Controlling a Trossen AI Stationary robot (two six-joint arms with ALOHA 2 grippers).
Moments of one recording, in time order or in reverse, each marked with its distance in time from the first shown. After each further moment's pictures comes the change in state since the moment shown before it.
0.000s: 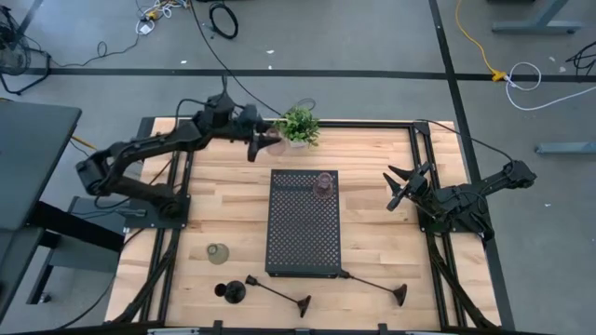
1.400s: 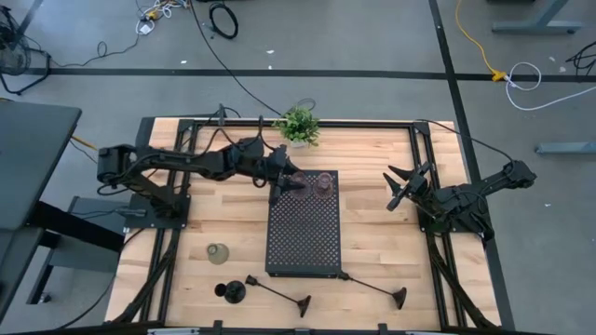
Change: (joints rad) left arm -0.422 0.175 0.000 0.215 -0.226 -0.098; right arm 0.000 0.000 0.000 0.001 0.000 0.000
